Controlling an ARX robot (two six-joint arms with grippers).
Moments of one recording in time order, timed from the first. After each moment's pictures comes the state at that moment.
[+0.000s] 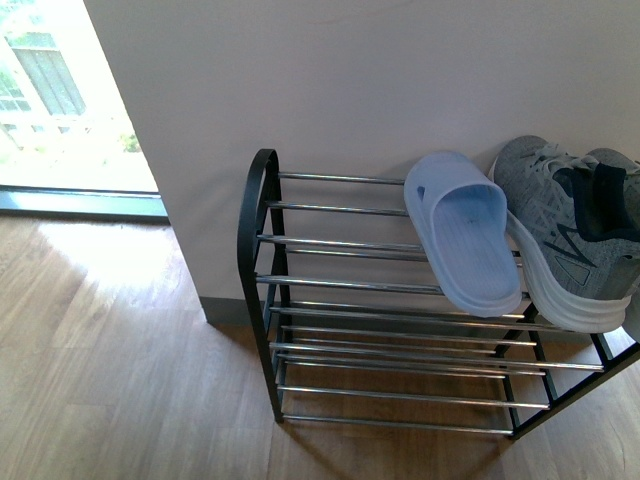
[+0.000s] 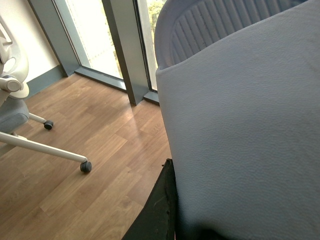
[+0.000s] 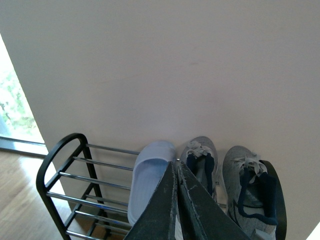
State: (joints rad) left arm -0.08 0.17 0.08 -0.16 -0.60 -0.05; right arm 0.00 0.01 0.03 0.00 0.00 -0.01
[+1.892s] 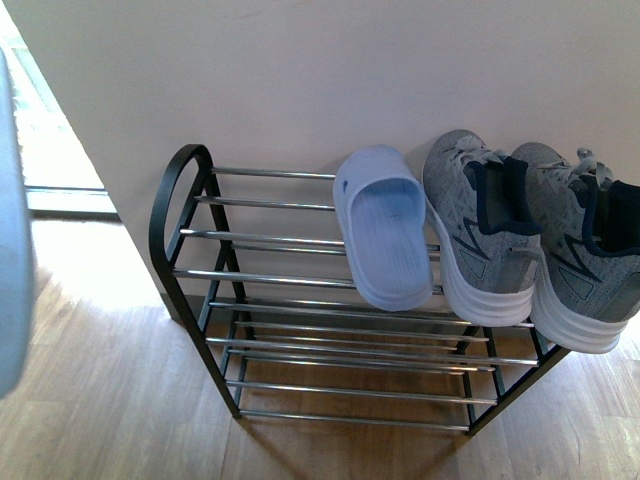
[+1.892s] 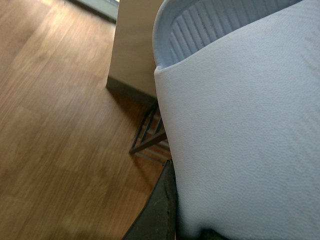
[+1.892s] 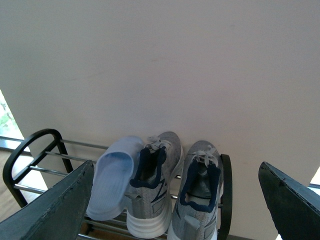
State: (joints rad) left arm -0.09 1.19 0.46 0.07 0.00 -0.46; right arm 0.00 0.00 0.03 0.00 0.00 -0.01
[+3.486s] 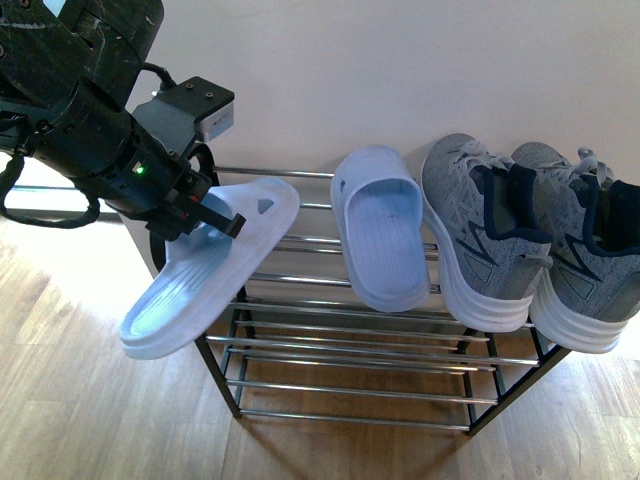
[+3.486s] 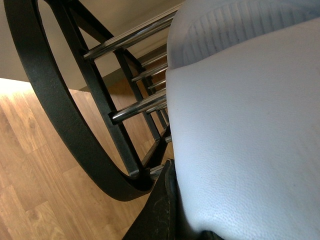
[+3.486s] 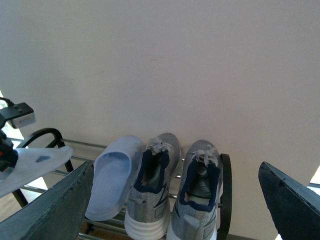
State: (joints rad) left arm -0.28 2.12 1.19 -0.09 0.04 0.27; right arm 0.00 0.00 0.03 0.00 0.00 -0.01
